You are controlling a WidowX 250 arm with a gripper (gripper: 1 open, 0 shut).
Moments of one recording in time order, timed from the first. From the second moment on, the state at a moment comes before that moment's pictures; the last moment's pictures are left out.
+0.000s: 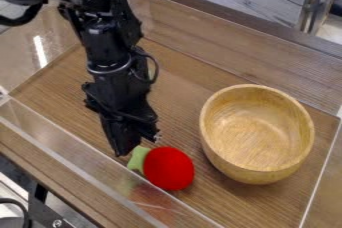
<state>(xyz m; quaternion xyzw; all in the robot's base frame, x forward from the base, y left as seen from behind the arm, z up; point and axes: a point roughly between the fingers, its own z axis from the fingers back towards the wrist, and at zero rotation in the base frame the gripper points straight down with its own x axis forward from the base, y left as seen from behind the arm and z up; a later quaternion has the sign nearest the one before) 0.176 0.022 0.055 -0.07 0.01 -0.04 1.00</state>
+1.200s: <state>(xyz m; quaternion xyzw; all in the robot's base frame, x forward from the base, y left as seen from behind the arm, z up) 0.173 0.010 0.085 -0.08 0.02 -0.07 0.99</state>
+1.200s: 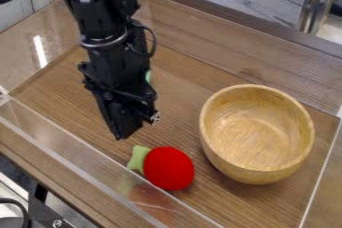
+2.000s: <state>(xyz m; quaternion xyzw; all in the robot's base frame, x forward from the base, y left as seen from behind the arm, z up) 0.181 -0.008 0.085 -0.07 0.01 -0.13 0.99</state>
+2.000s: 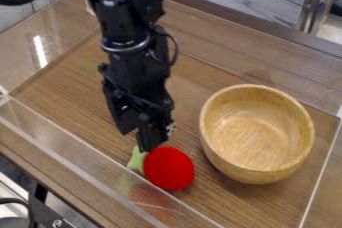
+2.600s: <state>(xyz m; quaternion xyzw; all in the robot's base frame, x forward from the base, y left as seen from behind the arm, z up) 0.182 -0.027 0.074 -0.05 0.00 -0.11 0.99</state>
